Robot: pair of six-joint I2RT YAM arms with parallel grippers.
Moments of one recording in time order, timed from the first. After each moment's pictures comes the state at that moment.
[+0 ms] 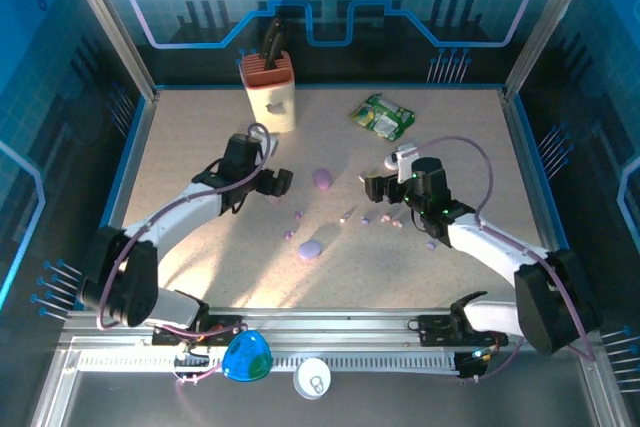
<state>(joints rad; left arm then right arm) -0.35 1.45 0.91 -0.29 -0.04 -0.03 0.41 1.28 0.60 0.15 -0.03 0.15</state>
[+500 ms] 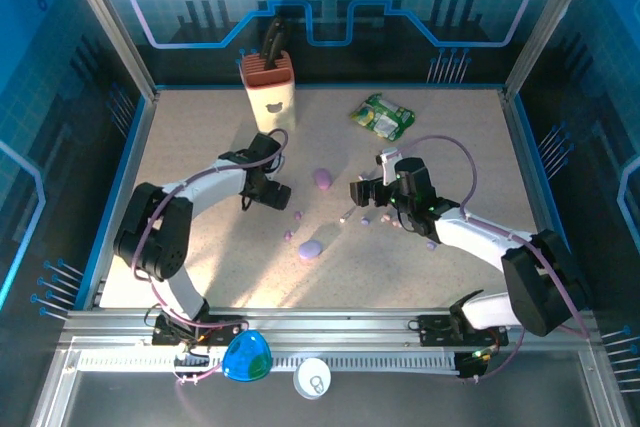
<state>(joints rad) -0.36 1.73 1.10 -0.62 -0.11 -0.07 0.48 1.36 0.64 0.16 -0.05 0.21</state>
